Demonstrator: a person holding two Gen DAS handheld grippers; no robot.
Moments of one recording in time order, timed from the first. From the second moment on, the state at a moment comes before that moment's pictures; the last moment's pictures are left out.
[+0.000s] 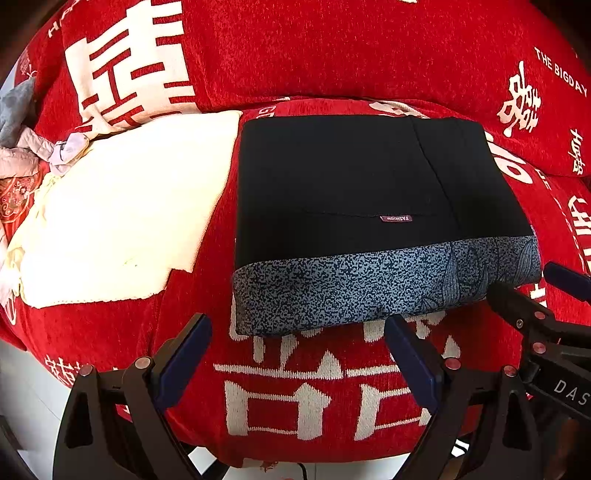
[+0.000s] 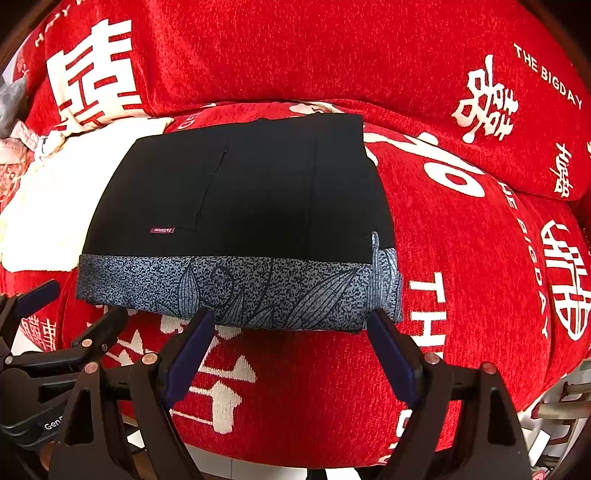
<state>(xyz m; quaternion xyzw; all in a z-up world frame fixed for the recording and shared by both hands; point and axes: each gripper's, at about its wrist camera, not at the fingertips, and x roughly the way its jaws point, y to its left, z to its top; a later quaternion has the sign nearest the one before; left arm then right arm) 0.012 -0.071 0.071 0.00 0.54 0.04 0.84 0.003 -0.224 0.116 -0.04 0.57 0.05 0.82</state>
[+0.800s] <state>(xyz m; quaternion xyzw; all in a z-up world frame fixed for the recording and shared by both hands) 0.012 -0.069 0.069 -0.01 0.54 0.04 0.84 0.002 -0.222 0.116 -0.04 0.57 0.05 0.82</state>
